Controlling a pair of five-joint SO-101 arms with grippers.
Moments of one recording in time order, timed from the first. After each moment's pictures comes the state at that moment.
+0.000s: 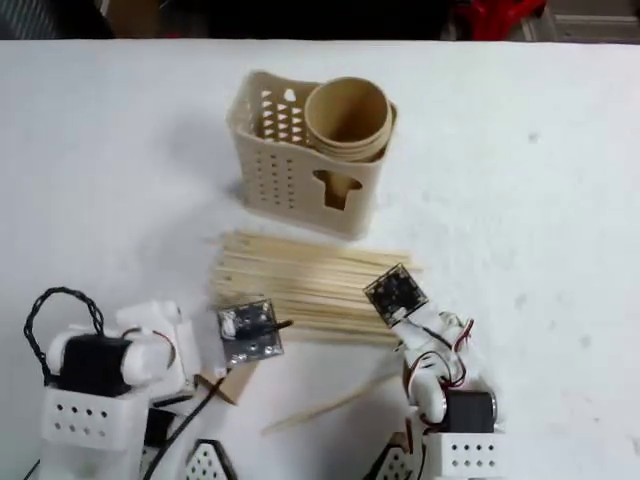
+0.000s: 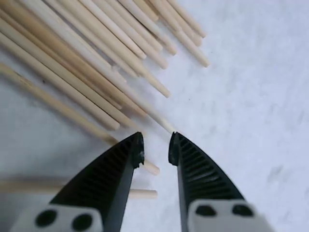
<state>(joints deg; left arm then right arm) 1.5 -67.4 52.0 102.0 -67.9 -2.7 -102.7 96.4 69.5 39.1</state>
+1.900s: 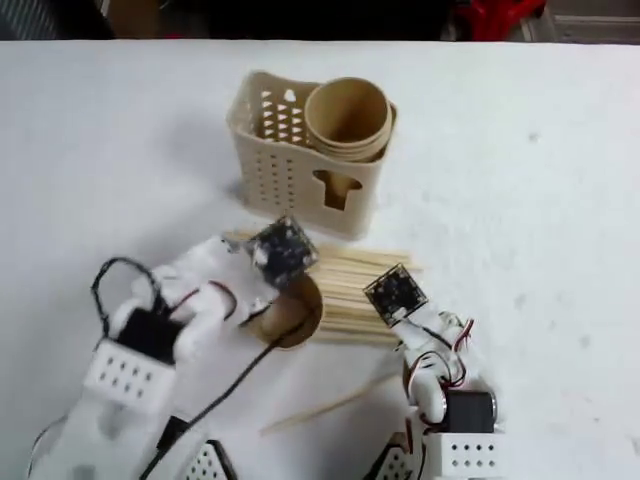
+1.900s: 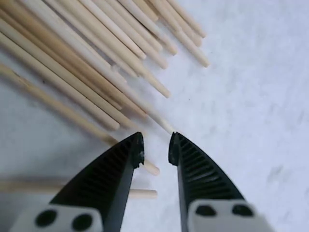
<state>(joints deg) 15.5 -55.9 58.7 58.1 -35.7 -2.7 -102.7 96.4 69.5 39.1</state>
